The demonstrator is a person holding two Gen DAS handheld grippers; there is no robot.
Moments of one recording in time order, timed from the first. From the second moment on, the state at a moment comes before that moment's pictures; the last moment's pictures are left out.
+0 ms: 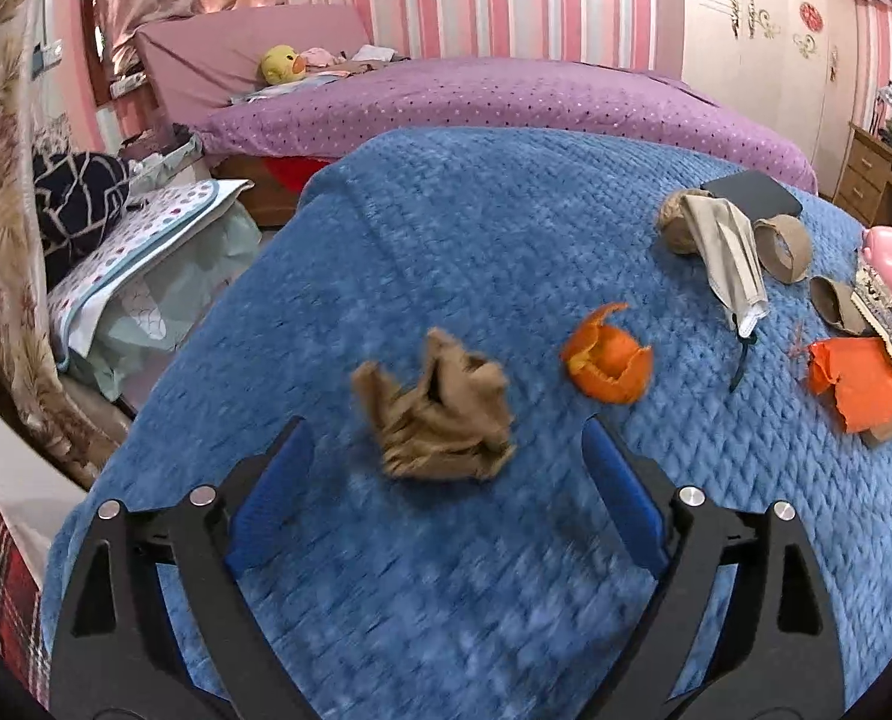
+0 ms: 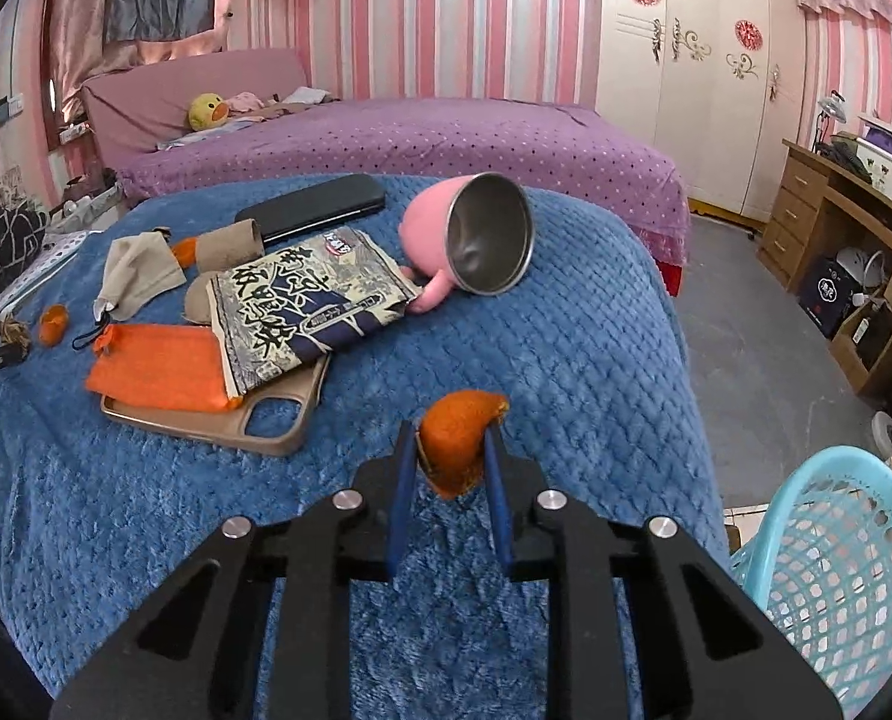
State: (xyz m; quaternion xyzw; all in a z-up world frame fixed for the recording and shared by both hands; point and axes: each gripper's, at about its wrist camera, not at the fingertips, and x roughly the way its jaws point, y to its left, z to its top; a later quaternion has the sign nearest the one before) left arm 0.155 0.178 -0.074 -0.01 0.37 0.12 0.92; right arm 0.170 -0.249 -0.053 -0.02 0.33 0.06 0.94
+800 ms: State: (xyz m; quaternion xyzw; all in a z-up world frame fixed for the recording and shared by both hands) left arm 0.148 0.069 -0.036 -0.05 0.32 0.08 0.94; right arm 0.143 -0.294 -0.041 -0.01 0.31 0.04 0.95
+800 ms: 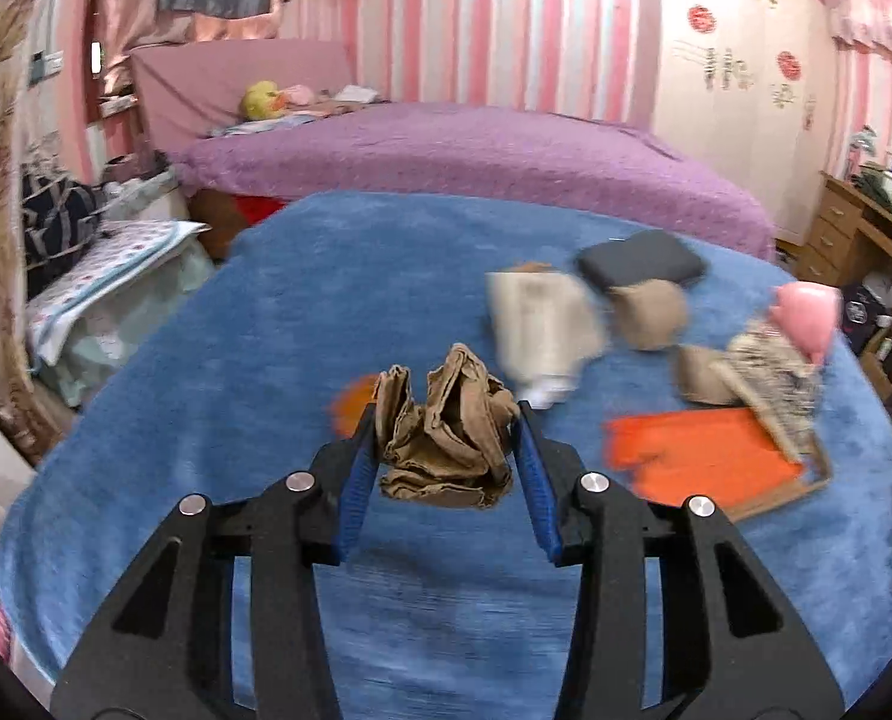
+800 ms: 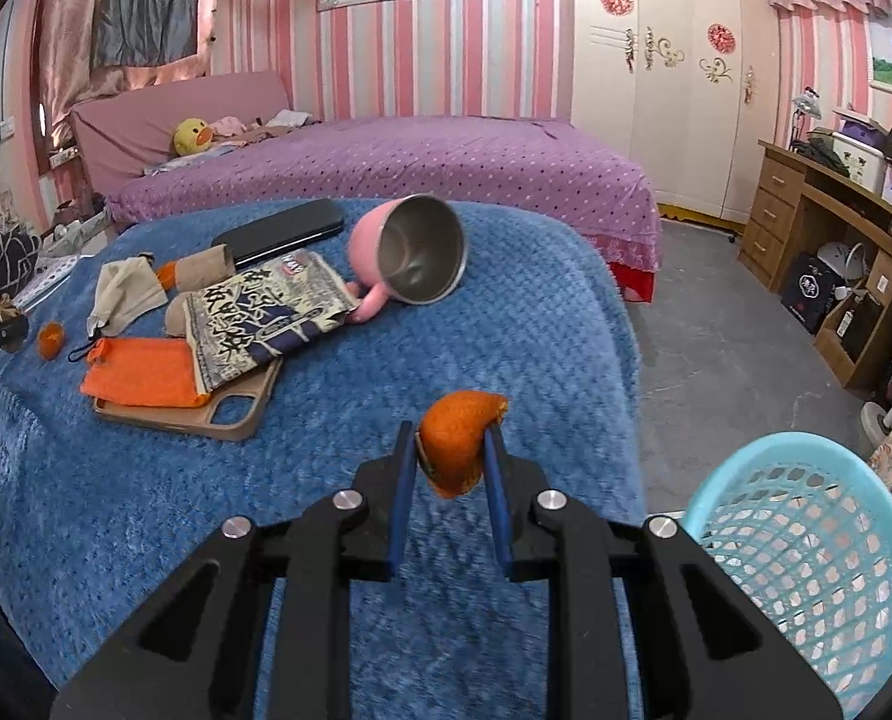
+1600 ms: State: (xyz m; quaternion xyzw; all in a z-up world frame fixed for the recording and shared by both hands) left arm 0.136 -0.125 -0.062 0.01 0.34 -0.06 0.94; right arm 0.106 -0.401 -0.046 0.01 0.30 -0.03 0.95
